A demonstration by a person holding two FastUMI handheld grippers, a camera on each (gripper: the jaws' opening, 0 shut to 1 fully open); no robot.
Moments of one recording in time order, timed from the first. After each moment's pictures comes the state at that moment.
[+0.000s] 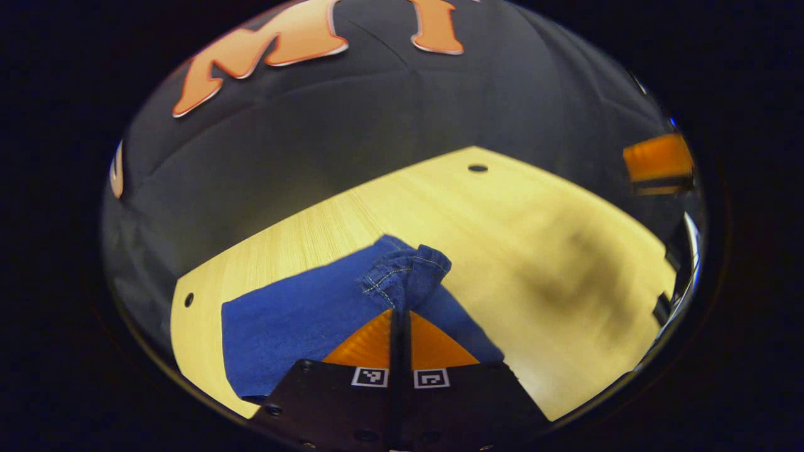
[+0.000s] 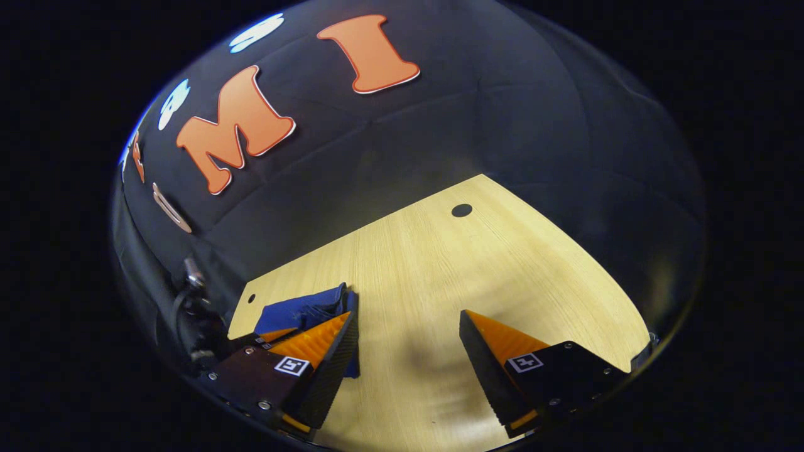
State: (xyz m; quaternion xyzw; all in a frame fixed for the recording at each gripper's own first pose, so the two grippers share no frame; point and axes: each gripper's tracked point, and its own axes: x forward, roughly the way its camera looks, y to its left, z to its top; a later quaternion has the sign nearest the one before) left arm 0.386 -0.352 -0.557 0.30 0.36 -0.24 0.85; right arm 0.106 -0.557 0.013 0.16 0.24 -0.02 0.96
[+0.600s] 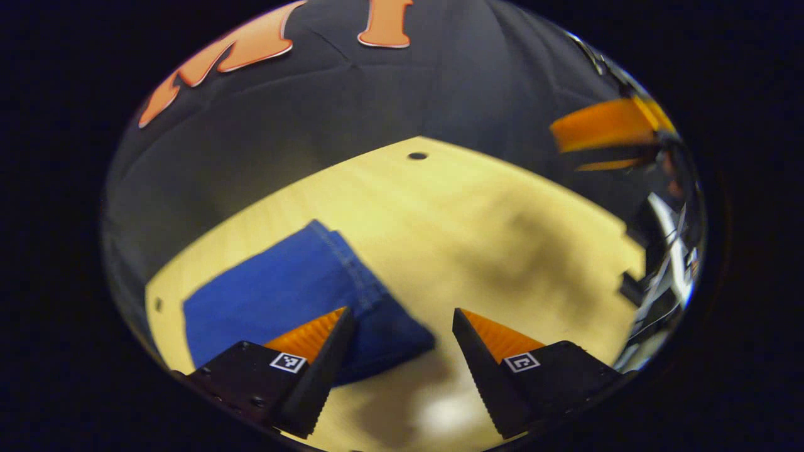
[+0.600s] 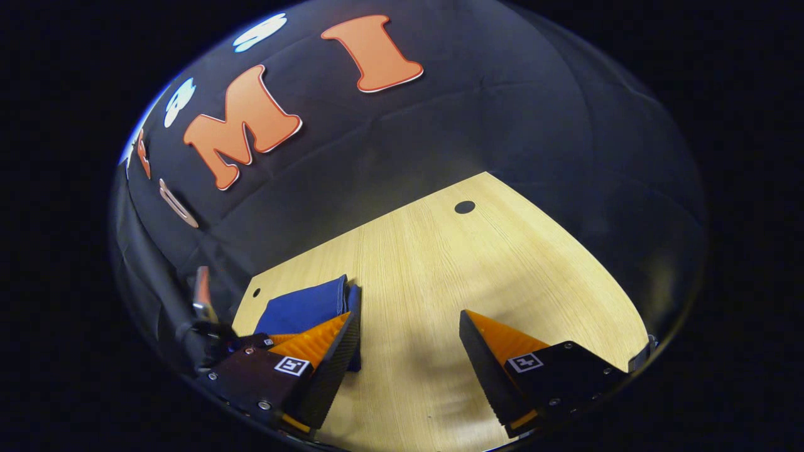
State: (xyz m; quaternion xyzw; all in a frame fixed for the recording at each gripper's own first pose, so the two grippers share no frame) left arm 0.309 -0.418 -0.538 0.21 0.39 -0.37 0.82; right arm 0.098 -0.546 0.013 0.16 0.24 0.00 0.96
